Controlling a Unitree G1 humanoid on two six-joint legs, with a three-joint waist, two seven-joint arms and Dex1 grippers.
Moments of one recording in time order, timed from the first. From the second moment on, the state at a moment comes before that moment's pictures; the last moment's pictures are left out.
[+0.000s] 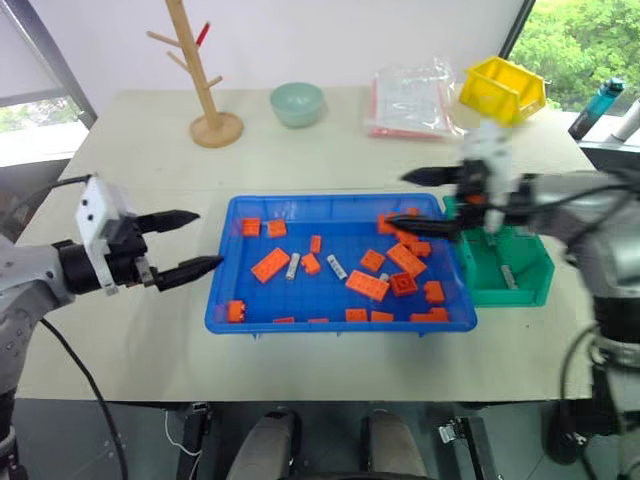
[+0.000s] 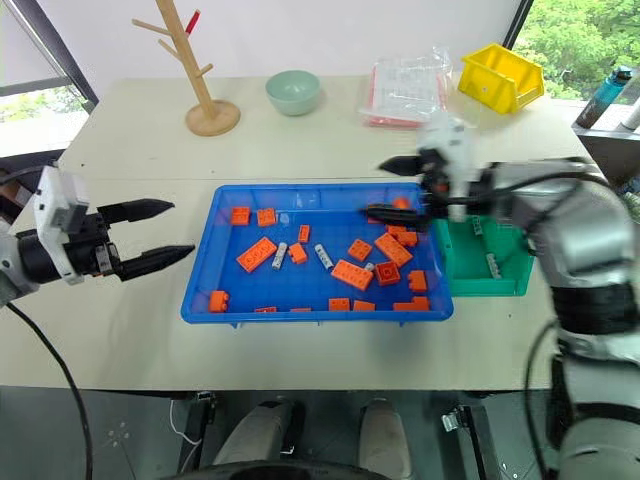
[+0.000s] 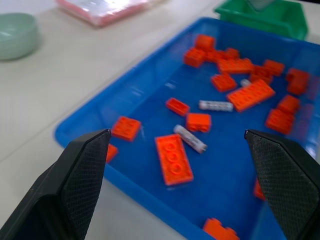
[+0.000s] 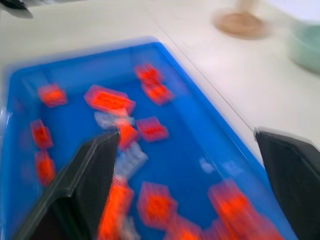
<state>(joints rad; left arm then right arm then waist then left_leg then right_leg) -0.13 0.94 0.38 -0.37 -0.71 0.63 -1.02 -0.77 -0.74 0.12 -0.13 0.48 0.76 0.98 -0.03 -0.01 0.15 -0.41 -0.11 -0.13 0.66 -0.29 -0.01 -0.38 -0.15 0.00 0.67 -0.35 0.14</state>
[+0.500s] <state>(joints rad) -0.09 0.97 0.38 -0.43 -0.73 0.64 -1.05 -0.91 -0.32 0.54 0.19 0.20 0.67 0.93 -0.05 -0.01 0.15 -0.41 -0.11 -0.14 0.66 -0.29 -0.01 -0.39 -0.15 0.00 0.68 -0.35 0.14</state>
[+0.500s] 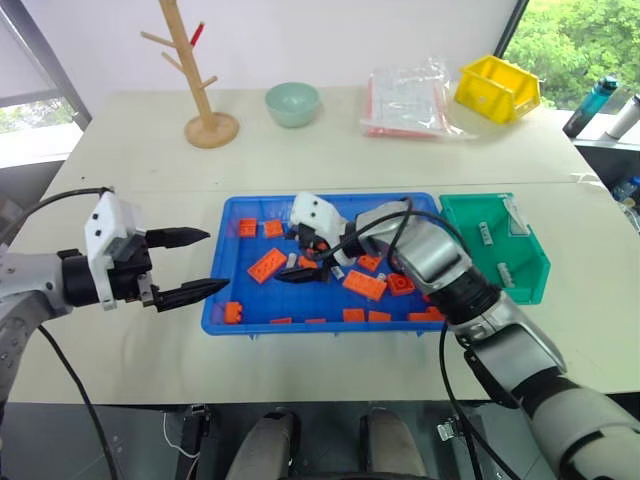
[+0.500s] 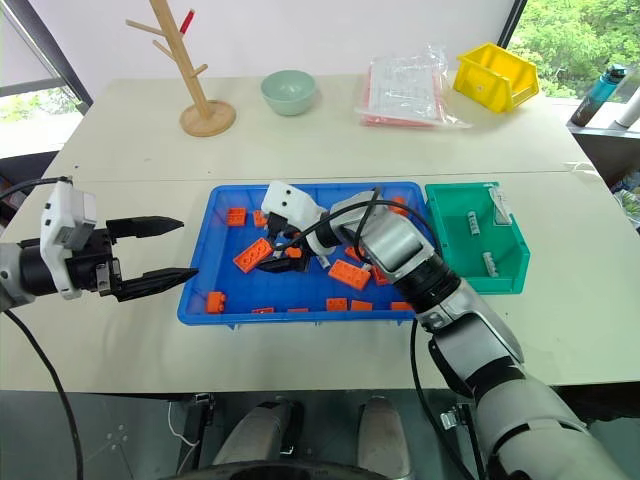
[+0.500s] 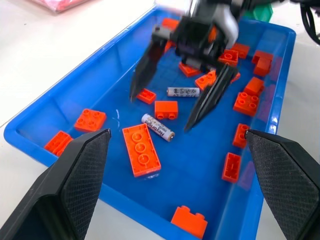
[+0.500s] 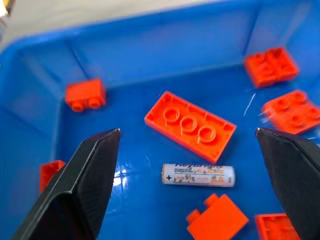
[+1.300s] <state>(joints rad) -0.13 0.96 0.36 -0.43 -0.76 0.65 -1.02 -0.86 -0.24 0.46 0.28 0.09 0.64 0.94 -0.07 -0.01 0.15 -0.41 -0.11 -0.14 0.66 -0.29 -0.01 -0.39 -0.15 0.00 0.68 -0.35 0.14</state>
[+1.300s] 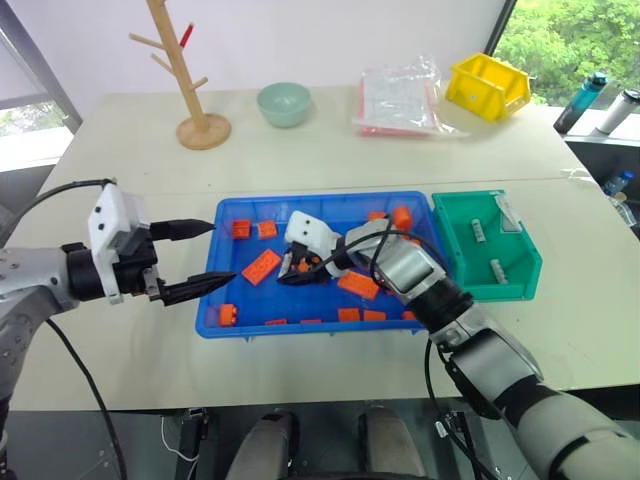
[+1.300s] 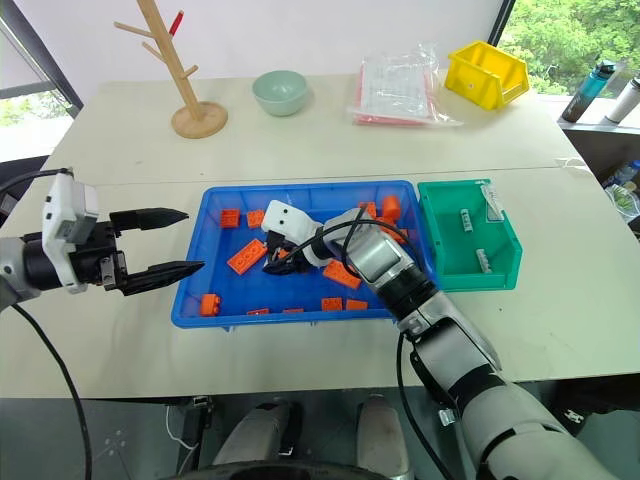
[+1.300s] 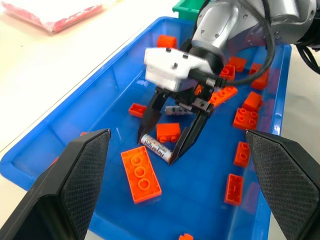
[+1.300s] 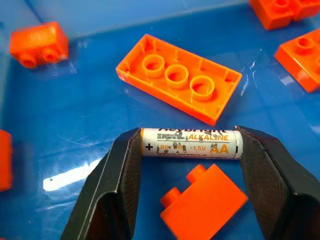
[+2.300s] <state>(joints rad) -0.40 0.79 0.09 -0.24 -0.64 0.55 -1.07 -0.60 -0.96 -0.21 -0.11 0.40 1.01 0.88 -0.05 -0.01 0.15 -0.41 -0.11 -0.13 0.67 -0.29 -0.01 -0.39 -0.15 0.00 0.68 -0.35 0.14</state>
